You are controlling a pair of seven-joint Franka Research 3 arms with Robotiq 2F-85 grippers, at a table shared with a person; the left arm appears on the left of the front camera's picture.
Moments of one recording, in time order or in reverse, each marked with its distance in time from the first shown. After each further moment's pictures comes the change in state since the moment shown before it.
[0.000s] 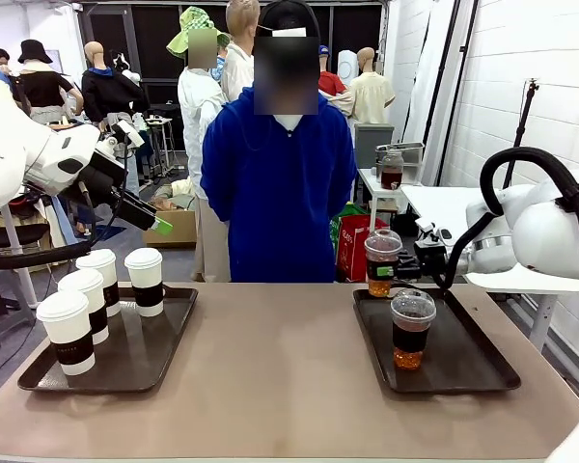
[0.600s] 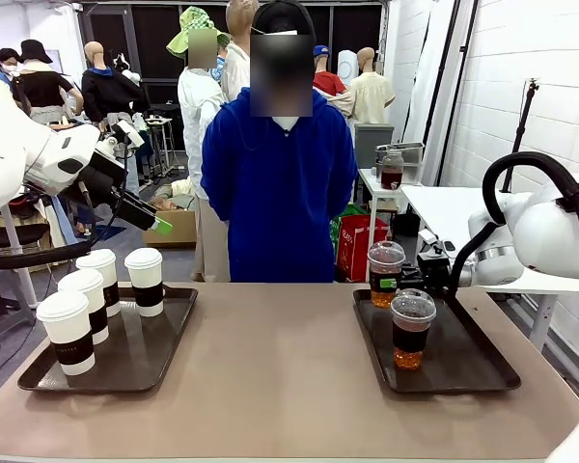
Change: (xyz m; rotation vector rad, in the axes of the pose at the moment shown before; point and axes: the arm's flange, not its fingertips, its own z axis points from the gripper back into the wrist) left arm 0.000 0.000 0.000 0.000 0.000 0.000; right arm -0.026 0.013 0.002 -0.002 -0.003 -0.024
